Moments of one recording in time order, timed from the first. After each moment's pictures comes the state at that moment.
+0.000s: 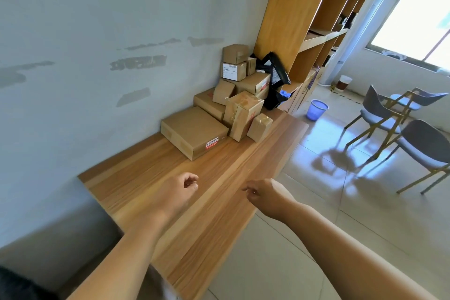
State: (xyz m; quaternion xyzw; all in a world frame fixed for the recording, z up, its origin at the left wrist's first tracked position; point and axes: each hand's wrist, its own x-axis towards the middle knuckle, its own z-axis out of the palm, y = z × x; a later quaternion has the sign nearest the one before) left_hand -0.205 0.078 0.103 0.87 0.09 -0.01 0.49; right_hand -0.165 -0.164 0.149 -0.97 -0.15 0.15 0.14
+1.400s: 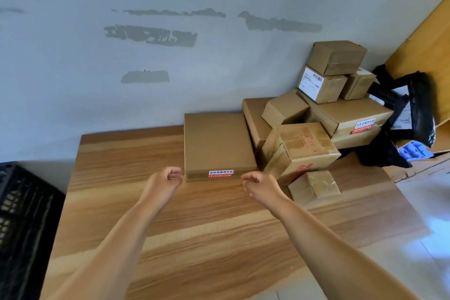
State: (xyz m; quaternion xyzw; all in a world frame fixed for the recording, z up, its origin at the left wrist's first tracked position) left_hand 0.059 0.006 0.032 0.71 0.49 0.09 0.49; right_hand 0.250 -0.163 0.052 -0.85 -0.21 0.36 0.32
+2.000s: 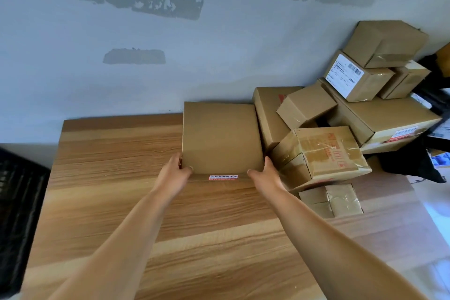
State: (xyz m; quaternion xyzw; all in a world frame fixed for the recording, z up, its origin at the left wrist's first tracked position) left_hand 0.137 0.055 -0.013 0.67 0.52 0.01 0.52; right_hand 0.310 -0.088 0.006 -0.87 -0.10 0.37 0.30
